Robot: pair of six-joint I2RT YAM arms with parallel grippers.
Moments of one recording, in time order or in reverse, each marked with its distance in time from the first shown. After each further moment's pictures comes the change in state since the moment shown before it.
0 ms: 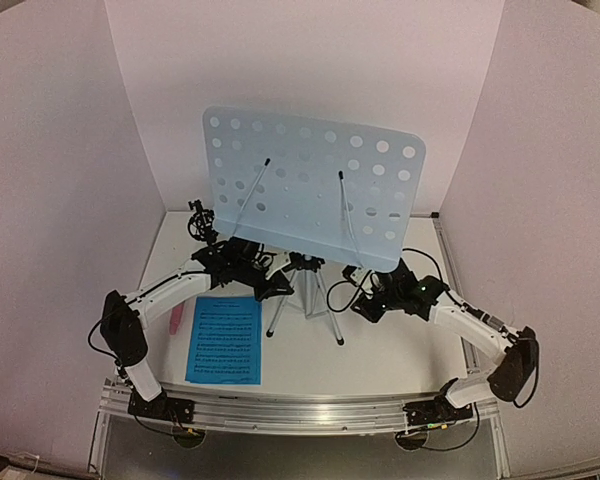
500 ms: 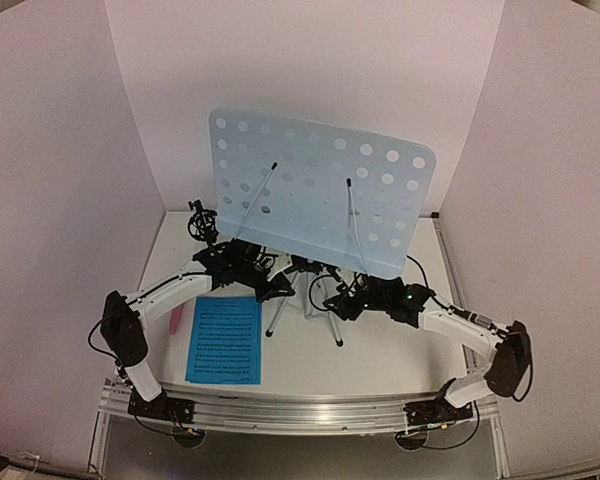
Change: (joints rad) left arm -0.013 0.000 0.000 0.001 -0.012 0.014; right arm 0.083 0.039 -0.051 0.324 -0.063 0.144
